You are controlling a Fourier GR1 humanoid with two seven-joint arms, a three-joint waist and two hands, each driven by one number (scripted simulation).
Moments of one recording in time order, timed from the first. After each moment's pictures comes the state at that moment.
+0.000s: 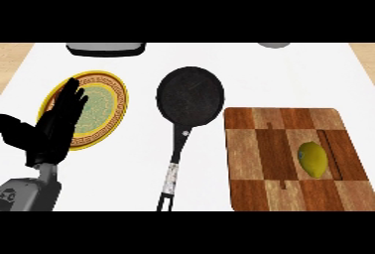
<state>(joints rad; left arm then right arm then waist) -0.16 0.36 -0.09 -1.56 0.30 0.23 0.16 0.10 -0.86 -0.33 -1.67 0.12 0.32 -0.22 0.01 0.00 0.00</state>
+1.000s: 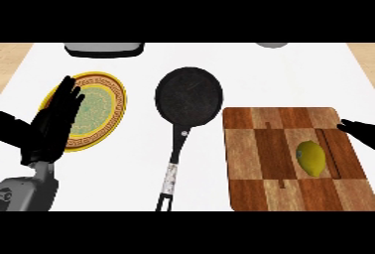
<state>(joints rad) -0.17 0.33 -0.04 -1.57 0.27 0.20 0.20 0.04 -0.90 0.01 -1.91 0.43 0.62 0.16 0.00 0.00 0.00</state>
